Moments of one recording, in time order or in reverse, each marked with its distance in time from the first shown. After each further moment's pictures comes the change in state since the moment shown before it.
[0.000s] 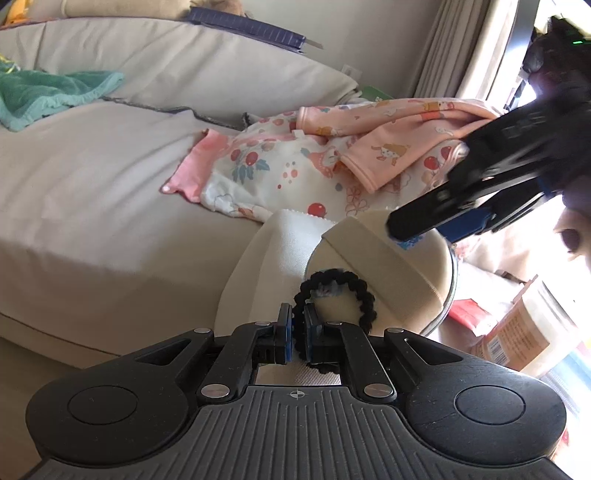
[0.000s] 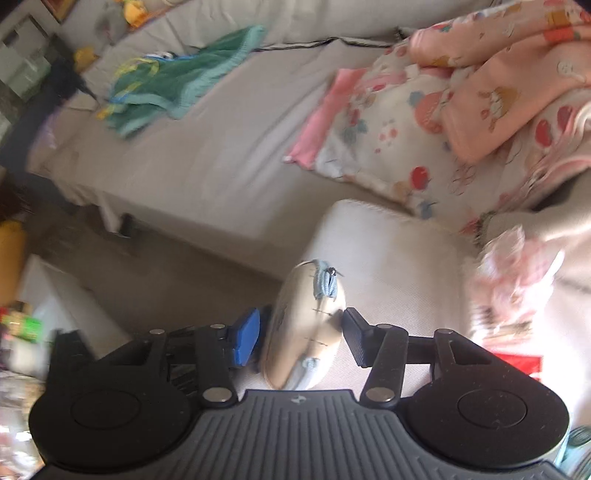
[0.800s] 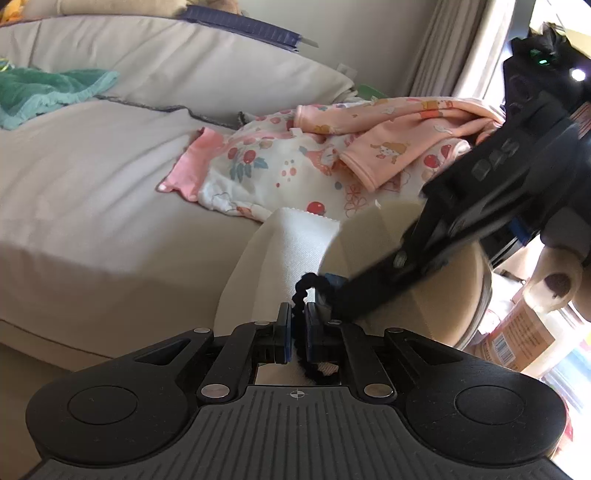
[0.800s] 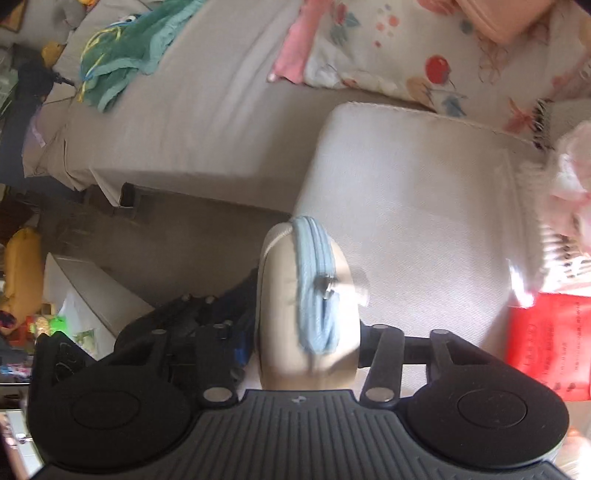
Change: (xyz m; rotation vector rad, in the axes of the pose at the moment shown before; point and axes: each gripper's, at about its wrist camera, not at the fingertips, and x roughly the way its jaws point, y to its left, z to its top) left arm 0.006 0.008 -0.001 -0.009 -0.004 -0.031; right arm 0.055 -0.004 -0.007 0.127 0.203 0.162
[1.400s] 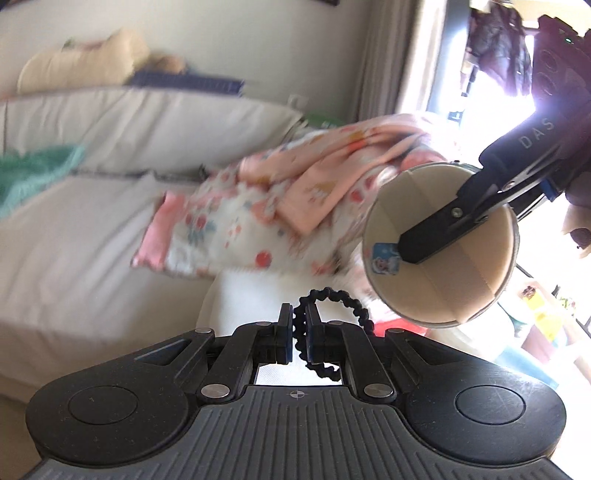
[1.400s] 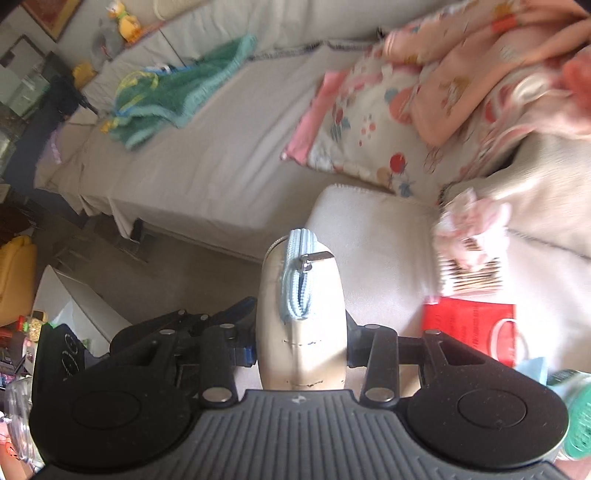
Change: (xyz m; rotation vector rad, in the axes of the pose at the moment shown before) left arm -0.062 -0.089 0.033 0.208 -0.079 0.003; right arm -0.137 0.001 -0.057 -0.110 -0.247 -0.063
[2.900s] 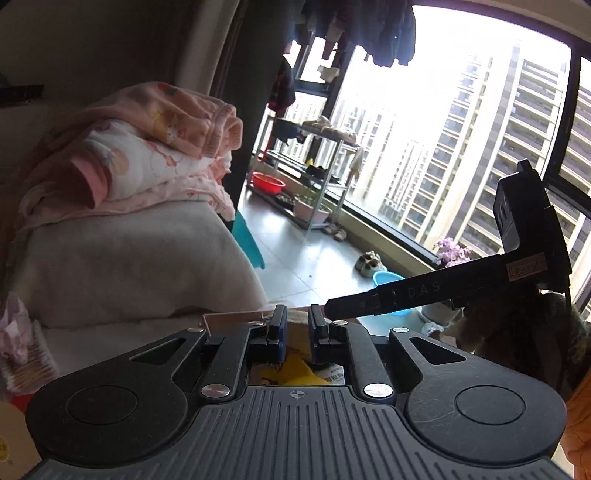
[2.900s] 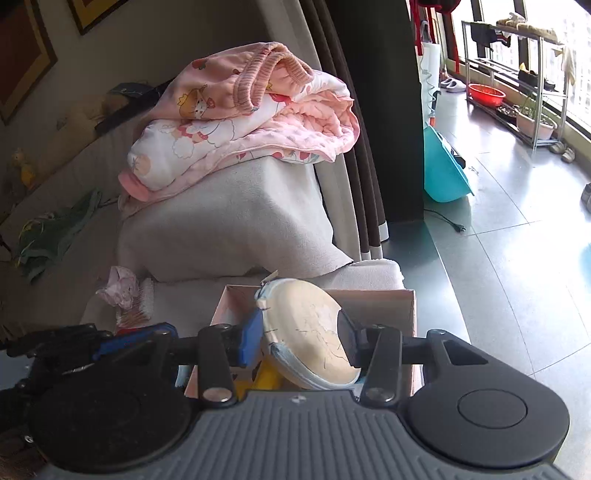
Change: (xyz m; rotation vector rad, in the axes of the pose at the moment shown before) left arm 0.104 -0.297 0.040 0.087 0.067 -0.373; right arm -0.188 -0.305 -0.148 0.231 -0.384 -0.270
